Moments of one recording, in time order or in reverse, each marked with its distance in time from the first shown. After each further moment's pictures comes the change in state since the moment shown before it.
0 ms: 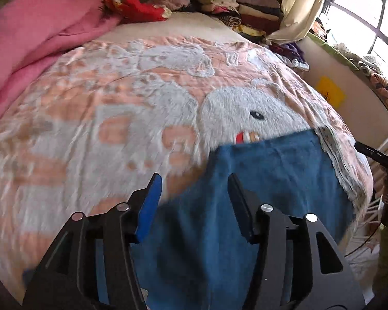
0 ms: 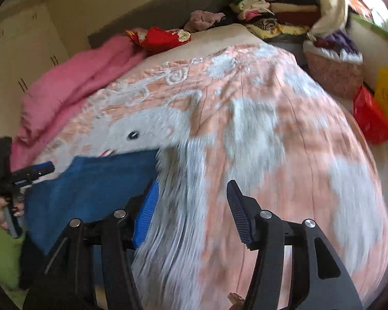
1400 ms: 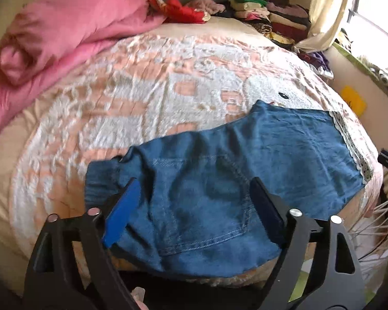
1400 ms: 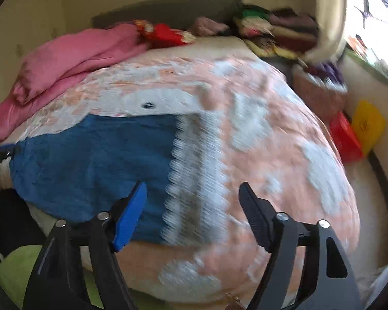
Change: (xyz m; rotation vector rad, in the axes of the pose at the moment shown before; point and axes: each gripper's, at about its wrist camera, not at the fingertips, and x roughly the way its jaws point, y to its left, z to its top) left arm -0.077 0.021 -0.077 -0.071 -0.025 0.163; right arm -0.036 0.087 -0.060 -0.222 -0.038 -0.175
